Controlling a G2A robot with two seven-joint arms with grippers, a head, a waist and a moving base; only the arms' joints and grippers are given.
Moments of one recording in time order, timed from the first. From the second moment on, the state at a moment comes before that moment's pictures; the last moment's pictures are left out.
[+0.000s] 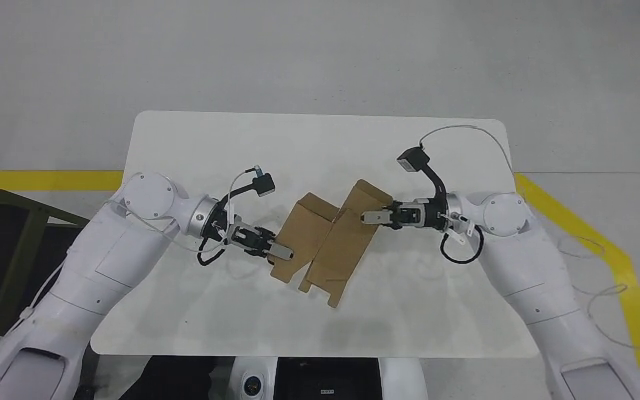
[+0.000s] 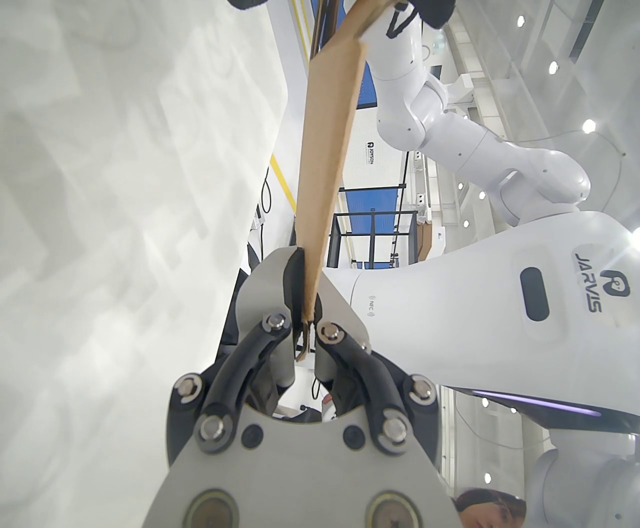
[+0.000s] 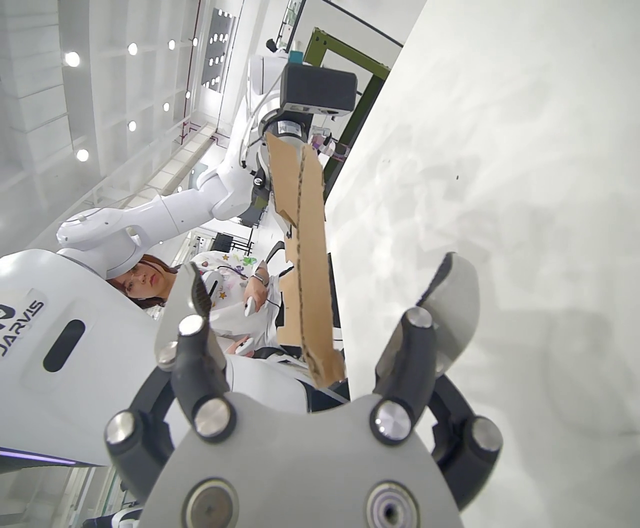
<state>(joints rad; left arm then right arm) 0.77 -0.87 -0.88 -1.42 -0.55 -0.32 -1.50 -0.86 -1.10 1.06 -1.28 0.45 -0.55 1.27</state>
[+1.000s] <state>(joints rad) 0.73 -0.84 -0.86 -1.34 -0.66 -0.49 -1.33 -0.86 -1.10 1.06 -1.24 0.49 -0.63 1.10</state>
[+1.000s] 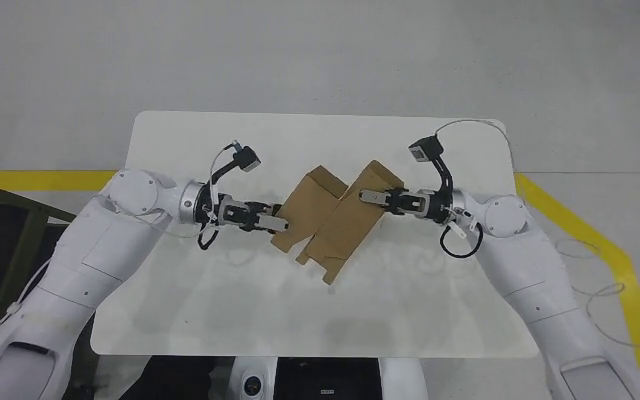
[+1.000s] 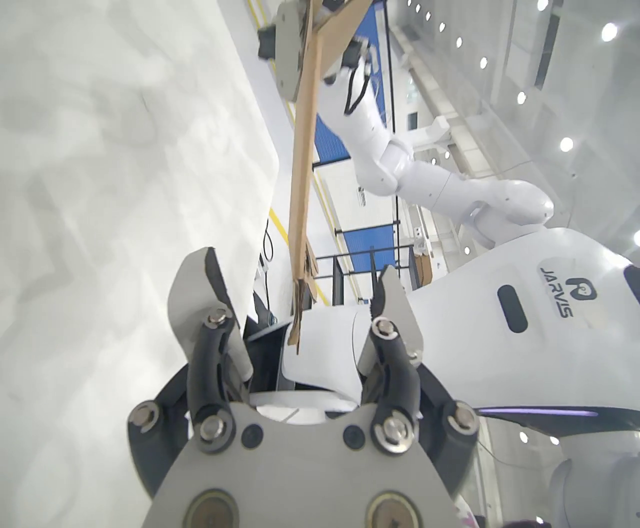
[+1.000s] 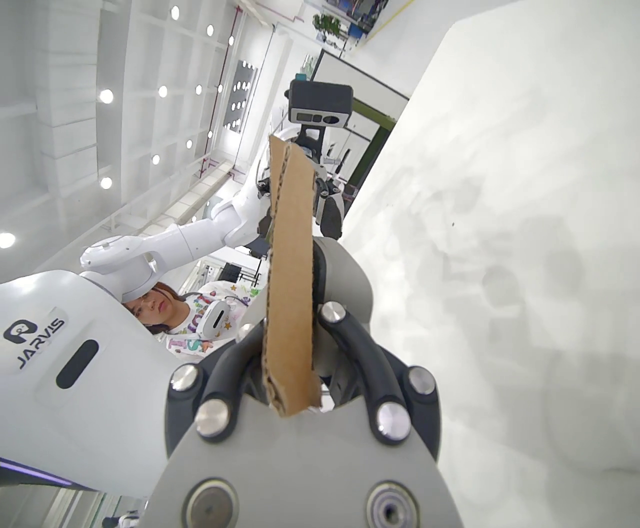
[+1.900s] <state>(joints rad) 0.80 -0.88 -0.96 -1.31 -0.80 -0.48 -1.10 -0.89 -1.13 1.08 -1.27 0.32 -0.63 0.75</state>
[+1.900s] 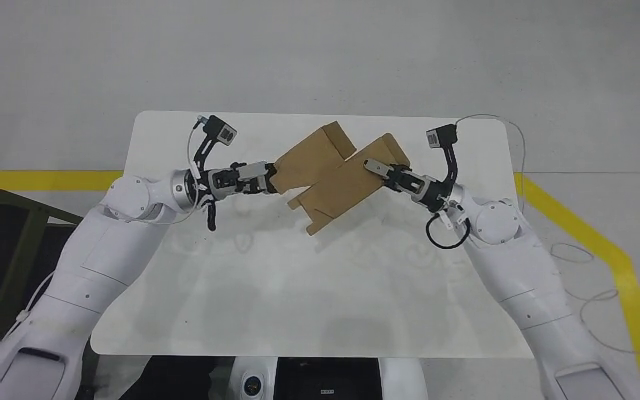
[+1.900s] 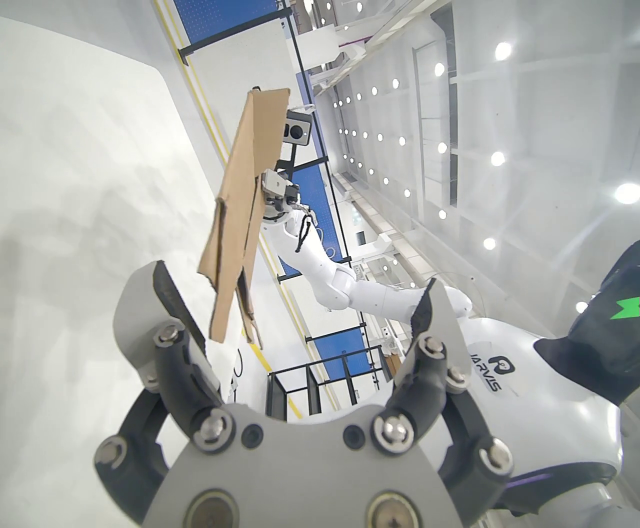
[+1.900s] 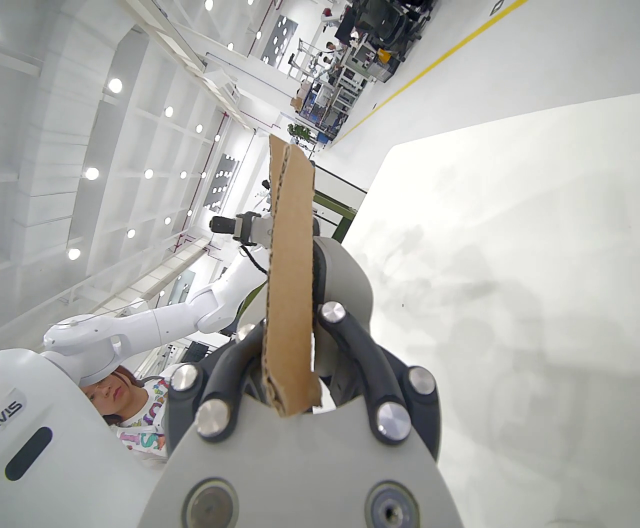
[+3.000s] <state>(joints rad) 0.82 -0.93 -1.01 -1.33 -0.73 -0.42 -1.07 -0.88 -1.15 1.06 -1.25 0.29 -0.64 0.75</state>
